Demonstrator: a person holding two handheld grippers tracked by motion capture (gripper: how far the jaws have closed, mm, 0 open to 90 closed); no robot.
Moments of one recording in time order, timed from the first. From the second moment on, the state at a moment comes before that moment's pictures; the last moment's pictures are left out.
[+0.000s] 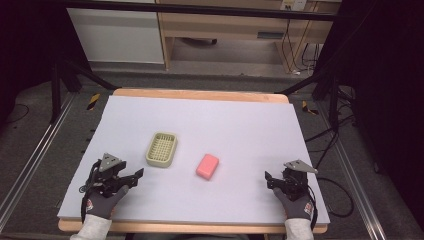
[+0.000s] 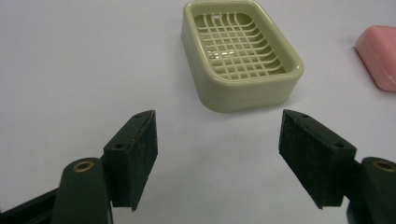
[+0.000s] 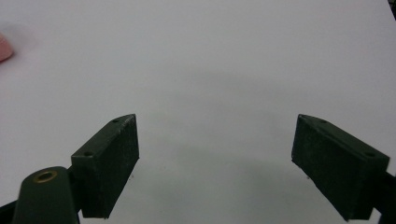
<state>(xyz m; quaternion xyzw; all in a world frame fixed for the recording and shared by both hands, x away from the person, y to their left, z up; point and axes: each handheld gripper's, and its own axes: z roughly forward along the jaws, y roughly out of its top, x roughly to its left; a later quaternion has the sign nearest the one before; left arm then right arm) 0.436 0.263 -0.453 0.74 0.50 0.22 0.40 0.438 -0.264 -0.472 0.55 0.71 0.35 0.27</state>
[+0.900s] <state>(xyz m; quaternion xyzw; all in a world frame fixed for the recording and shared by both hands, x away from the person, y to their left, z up) 0.434 0.236 -0.442 0.75 0.47 0.21 0.41 0.438 -0.260 -0.471 0.53 0.72 0.34 0.27</state>
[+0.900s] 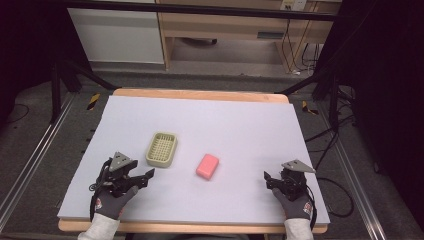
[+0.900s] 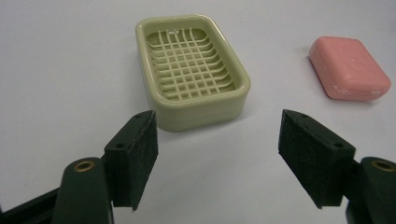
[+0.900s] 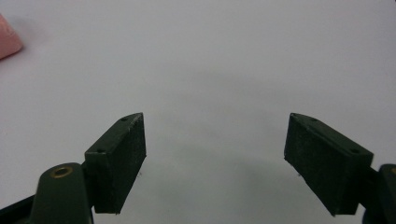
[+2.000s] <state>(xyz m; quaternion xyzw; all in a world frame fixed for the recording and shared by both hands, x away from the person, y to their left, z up) 0.446 0.211 -0.423 0.76 0.45 0.20 0.42 0.438 -0.260 -0.471 0.54 0.72 0.35 0.27</state>
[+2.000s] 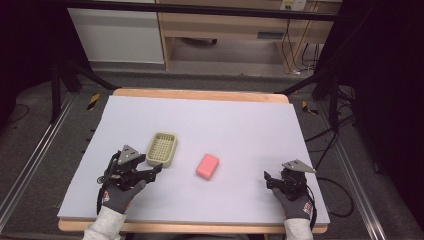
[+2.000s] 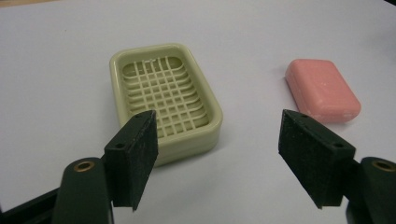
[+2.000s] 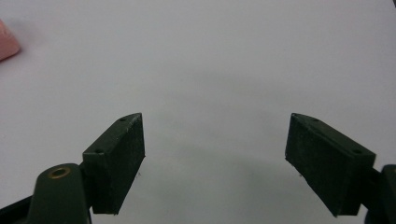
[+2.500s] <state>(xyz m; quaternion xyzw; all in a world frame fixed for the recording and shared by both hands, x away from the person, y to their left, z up) 0.453 0.187 -0.411 0.77 0.43 0.20 0.44 0.438 -0.260 -0.471 0.54 0.72 0.34 0.27</state>
